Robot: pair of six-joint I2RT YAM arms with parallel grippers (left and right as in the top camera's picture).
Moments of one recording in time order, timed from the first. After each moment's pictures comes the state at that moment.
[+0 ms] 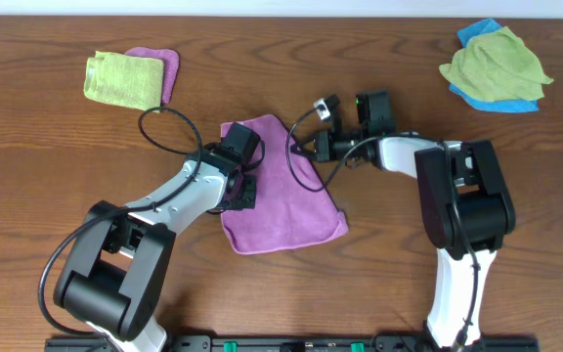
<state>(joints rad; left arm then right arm) -0.45 1.80 1.00 -0.60 0.00 -0.38 0.23 2.20 1.23 0.02 -1.02 0.29</state>
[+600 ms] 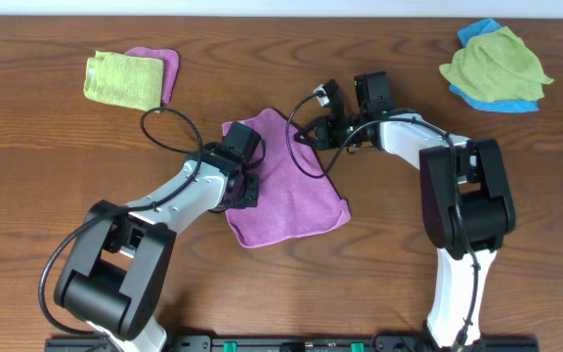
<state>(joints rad) -0.45 1.80 1.00 -0.57 0.02 -0.38 0.23 2.20 1.36 -0.21 -0.89 0.17</state>
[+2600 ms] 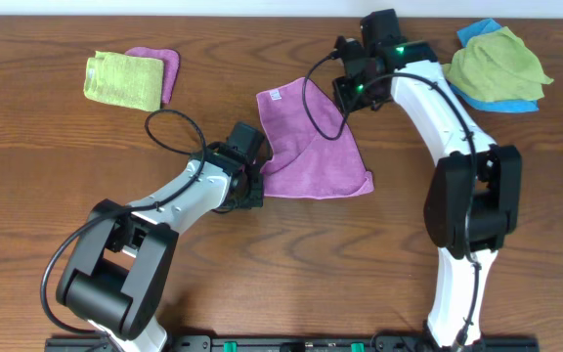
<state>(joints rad) -0.46 1.80 1.01 -0.58 0.07 -0.41 0.21 2.20 1.88 -0.90 -0.27 -0.11</state>
